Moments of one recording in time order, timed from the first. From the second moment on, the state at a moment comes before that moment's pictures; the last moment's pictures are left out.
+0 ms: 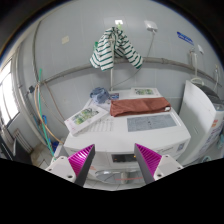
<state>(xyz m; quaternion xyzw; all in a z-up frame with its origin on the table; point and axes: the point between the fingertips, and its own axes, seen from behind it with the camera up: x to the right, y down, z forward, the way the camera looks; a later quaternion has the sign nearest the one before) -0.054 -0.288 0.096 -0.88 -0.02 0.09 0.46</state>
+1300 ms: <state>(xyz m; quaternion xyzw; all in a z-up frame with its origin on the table) 0.004 0.087 0.092 -0.84 -0.06 0.05 0.53</state>
